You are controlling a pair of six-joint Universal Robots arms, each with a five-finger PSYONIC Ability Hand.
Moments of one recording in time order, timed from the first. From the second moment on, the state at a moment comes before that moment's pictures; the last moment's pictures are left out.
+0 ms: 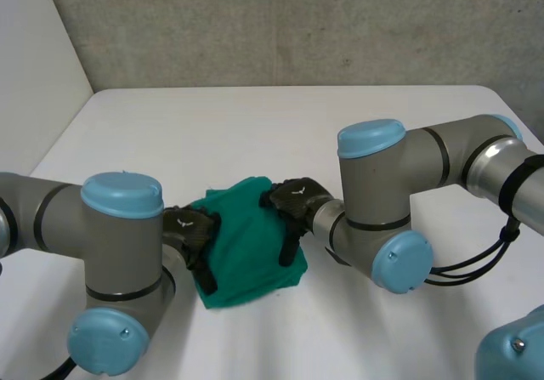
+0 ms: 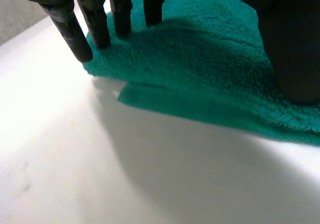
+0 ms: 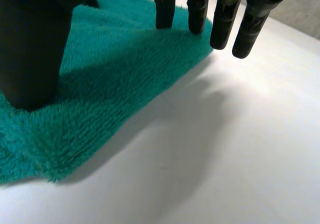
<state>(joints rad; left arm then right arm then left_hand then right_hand) 4.13 -2.12 -1.57 3.14 -1.76 3.37 2.23 -0.68 0.90 0.30 1.42 2.93 0.20 0.20 0.21 0.20 0.04 0.20 0.22 0.21 0.23 0.05</state>
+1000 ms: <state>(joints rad) 4.45 -1.62 -1.29 2.89 -1.46 3.10 1.92 -1.36 1.23 0.09 1.66 2.93 0.20 0.20 0.21 0.20 0.04 0.20 0.22 0.21 0.23 0.05</state>
